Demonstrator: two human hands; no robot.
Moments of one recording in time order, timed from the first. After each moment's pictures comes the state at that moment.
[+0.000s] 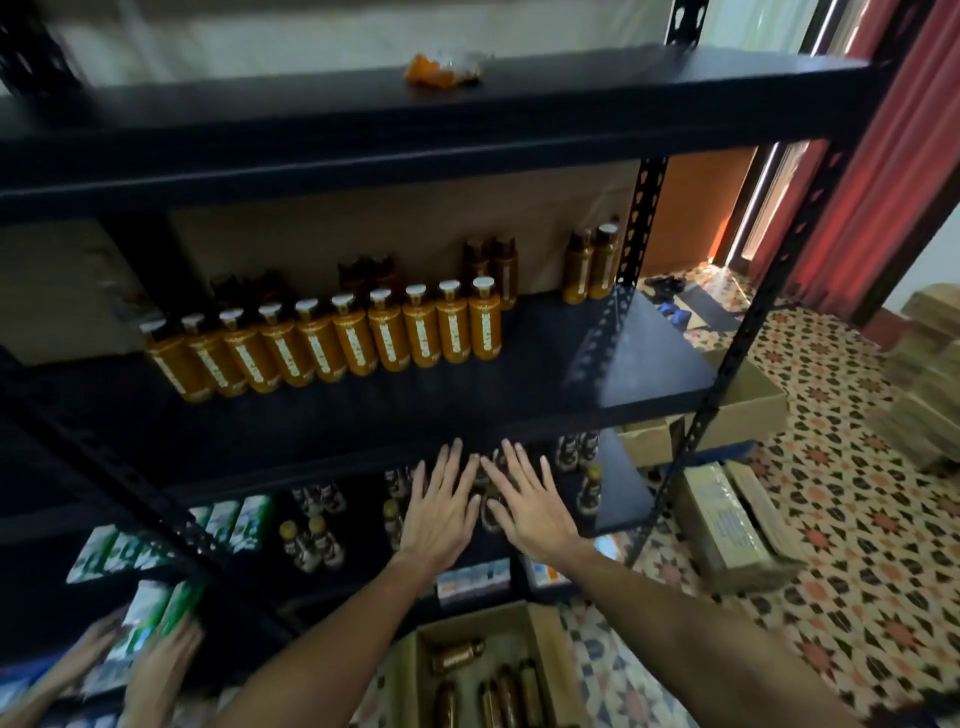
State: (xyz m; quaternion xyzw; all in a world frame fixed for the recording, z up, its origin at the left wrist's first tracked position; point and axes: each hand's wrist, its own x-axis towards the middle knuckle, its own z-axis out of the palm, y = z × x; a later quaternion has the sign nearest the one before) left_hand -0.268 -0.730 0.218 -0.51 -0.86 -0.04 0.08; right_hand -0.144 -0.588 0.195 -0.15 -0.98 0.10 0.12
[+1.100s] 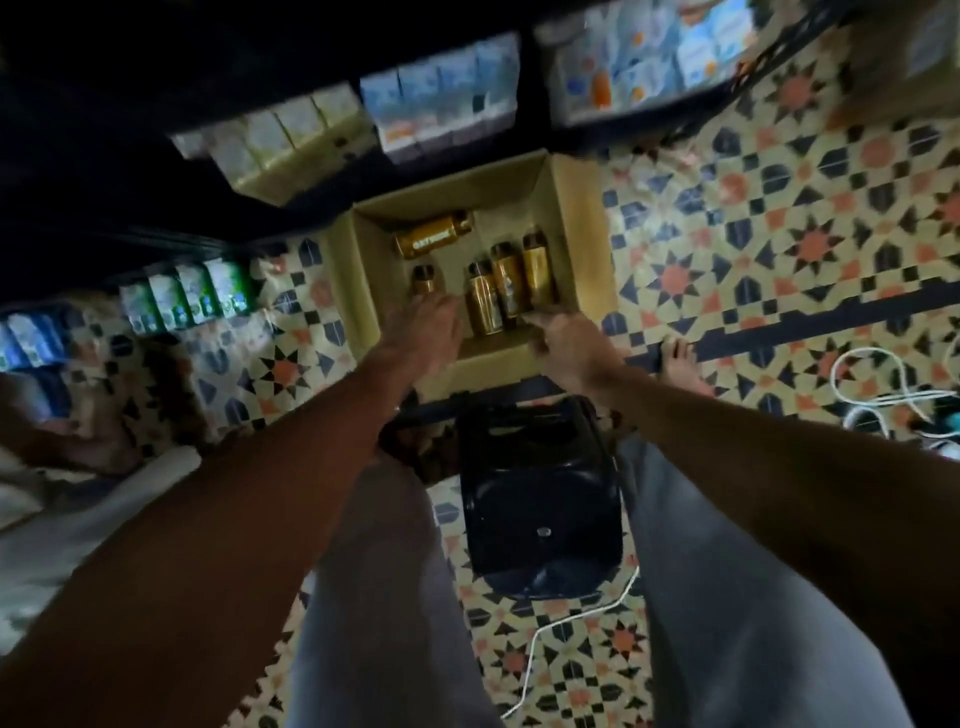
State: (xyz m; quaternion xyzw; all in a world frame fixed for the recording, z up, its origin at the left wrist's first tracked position) left_hand -0.213 -0.811 -0.264 -0.44 -0.80 0.06 -0.40; right_hand -0.039 -0.684 -0.258 -0.32 -0.81 0.40 -0.28
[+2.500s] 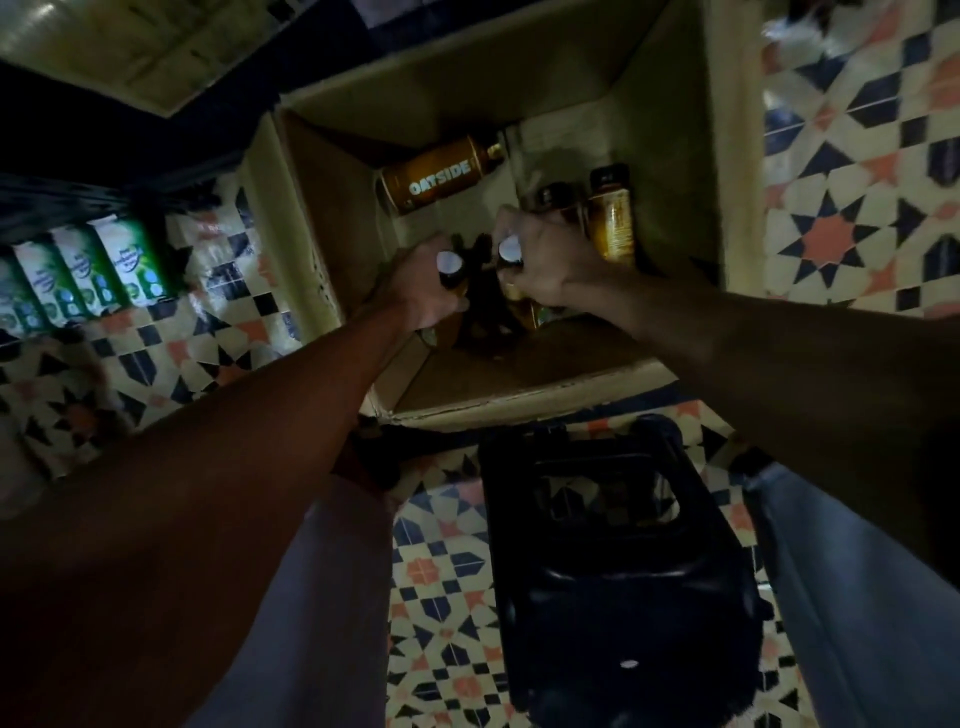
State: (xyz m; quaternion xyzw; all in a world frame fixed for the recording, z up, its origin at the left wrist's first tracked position) left_hand -0.272 -0.838 -0.501 -0.24 -0.84 -0.08 -0.48; right_hand -0.152 -0.687 -0.518 -0.30 -0.82 0.42 -0.25
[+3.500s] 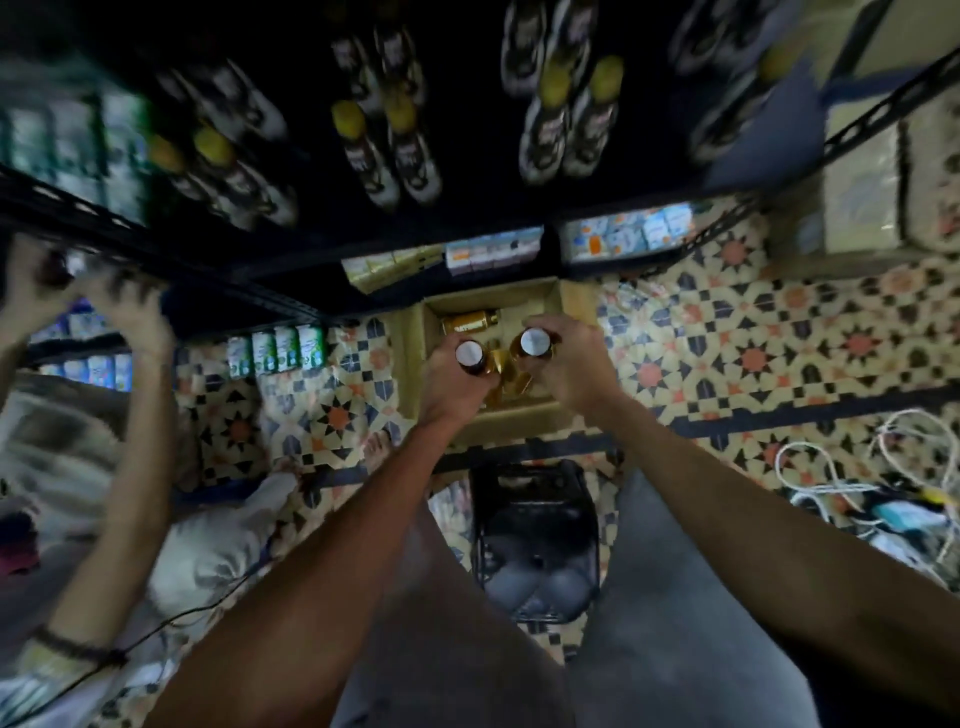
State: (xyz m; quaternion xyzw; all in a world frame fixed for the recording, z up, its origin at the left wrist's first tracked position) left_hand -0.191 -0.822 -0.051 -0.09 -0.87 -0.33 -0.35; right_hand -0.090 -0.683 -0.046 -0.35 -0.82 0.45 -0.01
